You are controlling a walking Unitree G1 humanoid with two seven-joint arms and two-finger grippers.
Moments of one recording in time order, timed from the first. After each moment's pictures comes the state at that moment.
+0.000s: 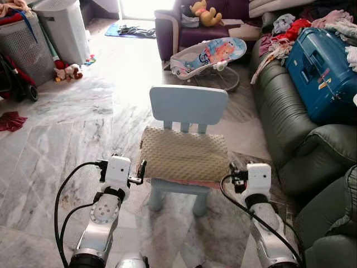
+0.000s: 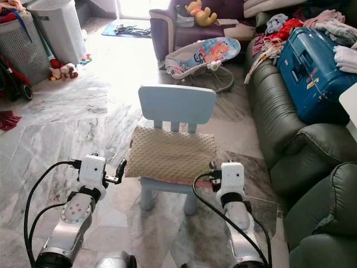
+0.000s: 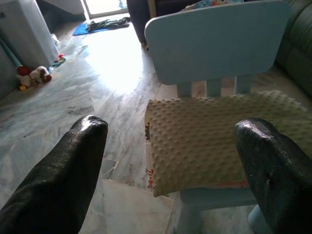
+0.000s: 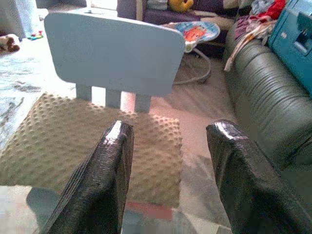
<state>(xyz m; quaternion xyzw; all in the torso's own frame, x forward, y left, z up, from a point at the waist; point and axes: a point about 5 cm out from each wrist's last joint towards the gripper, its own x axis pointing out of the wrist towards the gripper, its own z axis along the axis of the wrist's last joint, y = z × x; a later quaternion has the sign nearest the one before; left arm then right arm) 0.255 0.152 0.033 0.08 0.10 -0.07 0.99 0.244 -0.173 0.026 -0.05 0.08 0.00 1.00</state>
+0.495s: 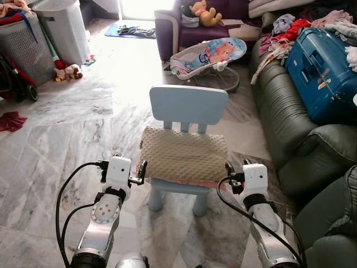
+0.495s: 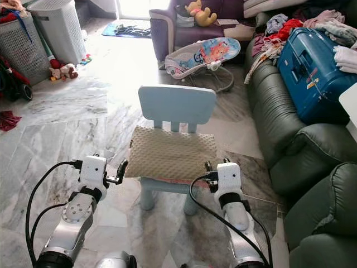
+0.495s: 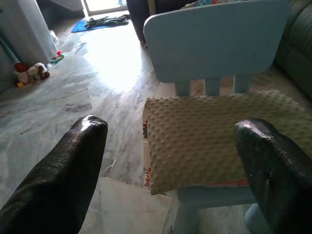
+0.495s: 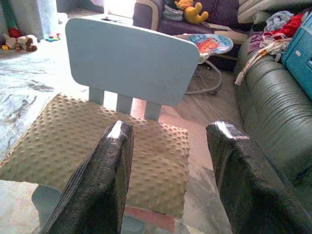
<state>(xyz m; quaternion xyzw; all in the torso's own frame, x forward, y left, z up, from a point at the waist) 0.257 0.151 0.031 0.07 0.10 -0.07 0.99 0.245 -0.169 0.028 -0.07 0.06 0.04 0.99</state>
